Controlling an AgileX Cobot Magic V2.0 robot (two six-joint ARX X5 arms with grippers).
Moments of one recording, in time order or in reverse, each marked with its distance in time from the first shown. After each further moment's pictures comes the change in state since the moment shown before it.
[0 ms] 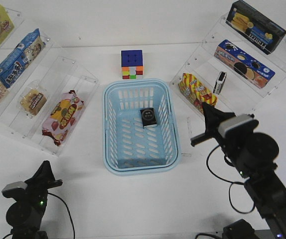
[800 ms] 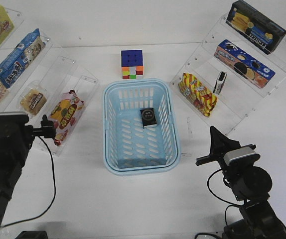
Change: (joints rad) left arm 0.002 1.025 0.931 -0.229 -0.198 0.578; right arm -0.023 -0.245 -0.413 0.206 0.077 0.084
